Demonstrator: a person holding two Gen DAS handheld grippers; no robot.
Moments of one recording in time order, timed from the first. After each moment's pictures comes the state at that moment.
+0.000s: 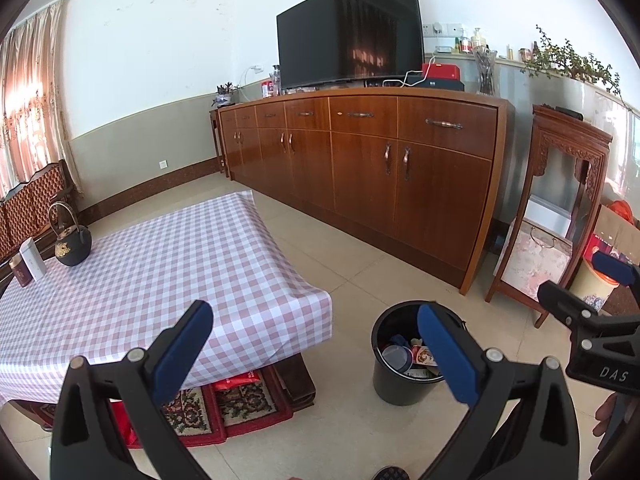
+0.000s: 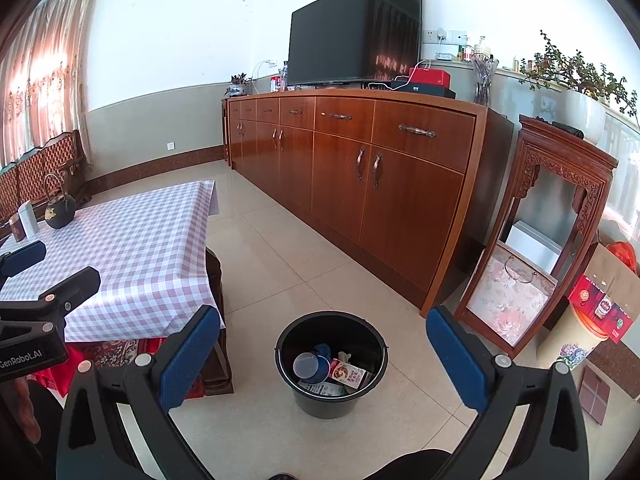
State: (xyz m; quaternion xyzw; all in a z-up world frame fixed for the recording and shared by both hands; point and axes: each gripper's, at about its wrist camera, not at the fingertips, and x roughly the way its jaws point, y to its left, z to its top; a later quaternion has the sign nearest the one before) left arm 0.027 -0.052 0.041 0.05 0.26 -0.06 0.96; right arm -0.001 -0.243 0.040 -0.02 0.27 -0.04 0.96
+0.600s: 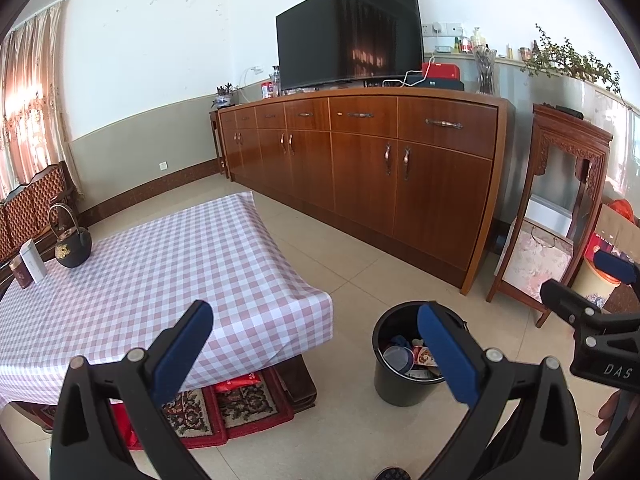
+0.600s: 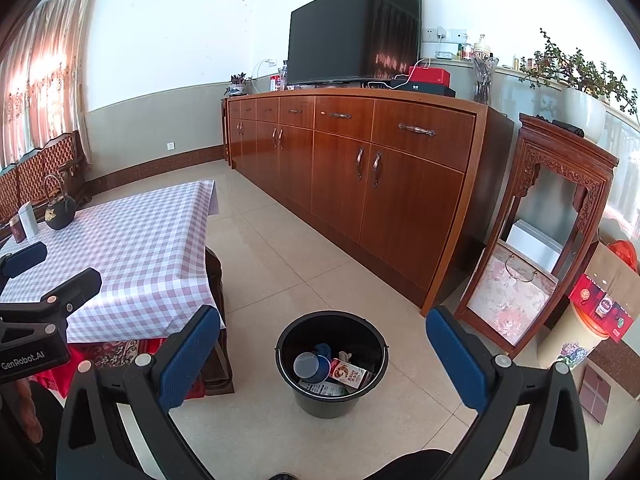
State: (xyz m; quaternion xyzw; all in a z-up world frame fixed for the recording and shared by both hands) left arm 0.028 -0.054 0.040 0.05 0.26 -0.06 0.96; right arm -0.001 -0.245 0.040 -0.01 0.27 -0.04 0.96
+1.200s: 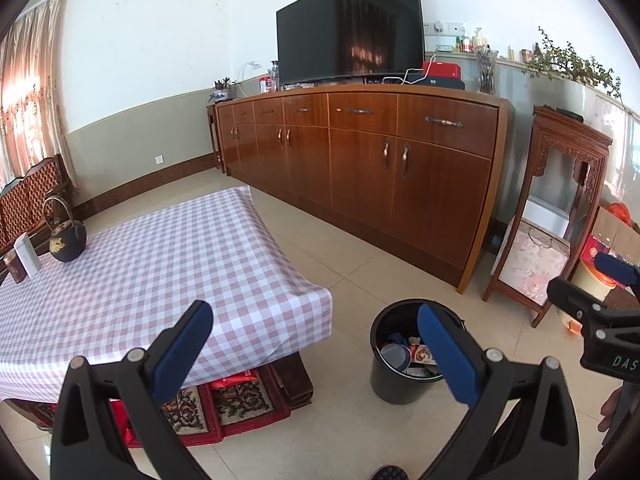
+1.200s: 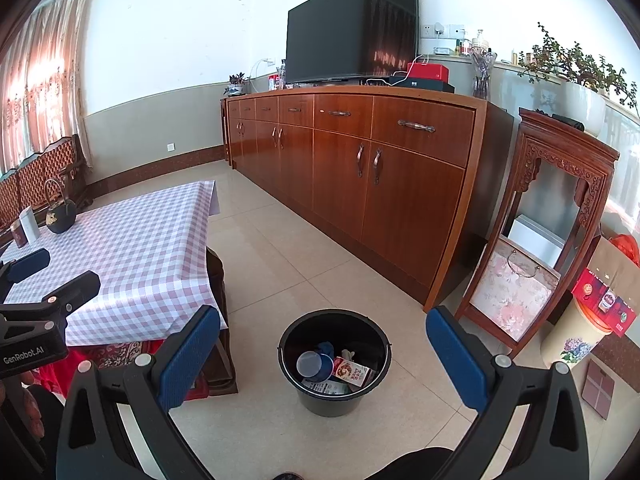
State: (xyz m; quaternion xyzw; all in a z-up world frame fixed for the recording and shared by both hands) left arm 0.033 -0.046 0.037 0.04 0.27 -0.07 0.96; right arm 0.000 -0.247 0.038 0.00 0.27 -0.04 0.96
